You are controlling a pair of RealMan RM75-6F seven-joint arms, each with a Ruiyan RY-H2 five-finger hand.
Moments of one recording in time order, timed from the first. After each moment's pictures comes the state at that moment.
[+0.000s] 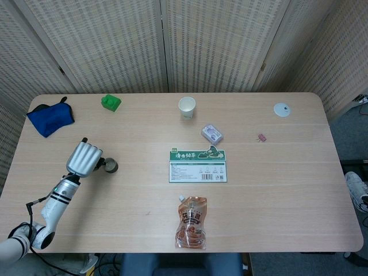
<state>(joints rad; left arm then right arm) -0.64 -1.53 -0.08 -1.00 1.49 1.18 0.43 0.02 -1.02 0.19 -1.60 -1.38 1.61 -0.06</state>
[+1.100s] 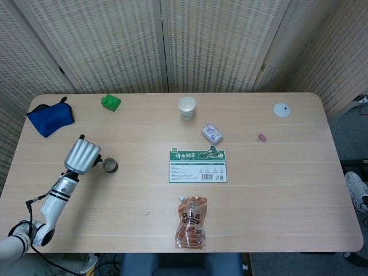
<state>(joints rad) -0.65 -1.54 -0.09 -0.96 1.48 1.17 0.47 0.02 -1.02 0.19 -1.59 -1.38 1.62 -0.06</state>
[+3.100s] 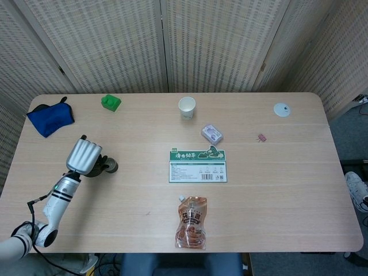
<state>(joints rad) -0.64 -1.53 -0.12 -1.02 1.44 1.17 0.42 0.01 -1.02 0.19 -1.58 -1.38 1.62 -0.05</state>
